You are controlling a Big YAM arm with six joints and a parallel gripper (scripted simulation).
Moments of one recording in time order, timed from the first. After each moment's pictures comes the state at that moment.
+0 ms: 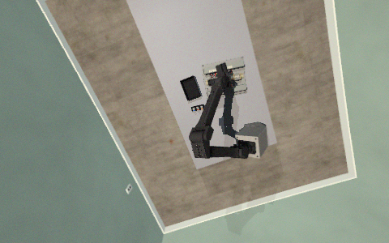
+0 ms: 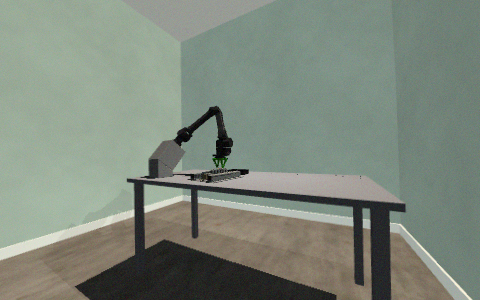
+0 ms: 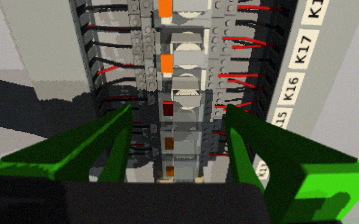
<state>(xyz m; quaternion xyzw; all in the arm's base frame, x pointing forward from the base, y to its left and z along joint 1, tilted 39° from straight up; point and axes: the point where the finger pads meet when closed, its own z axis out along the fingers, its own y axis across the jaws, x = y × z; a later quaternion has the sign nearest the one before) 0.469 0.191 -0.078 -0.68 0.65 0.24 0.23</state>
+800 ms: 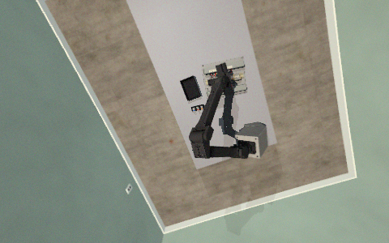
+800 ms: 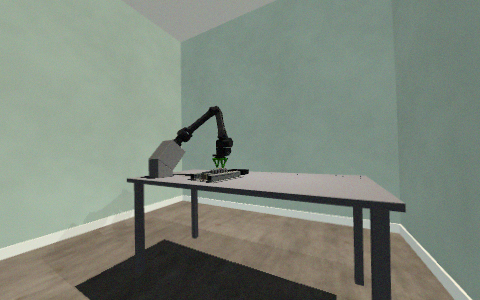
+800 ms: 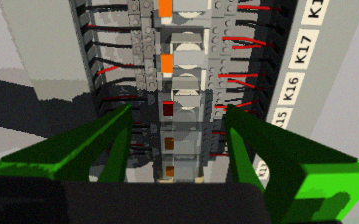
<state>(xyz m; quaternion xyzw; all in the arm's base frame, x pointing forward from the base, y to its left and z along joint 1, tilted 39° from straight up) 0.469 0.191 -0.078 -0.68 0.65 0.24 0.23</state>
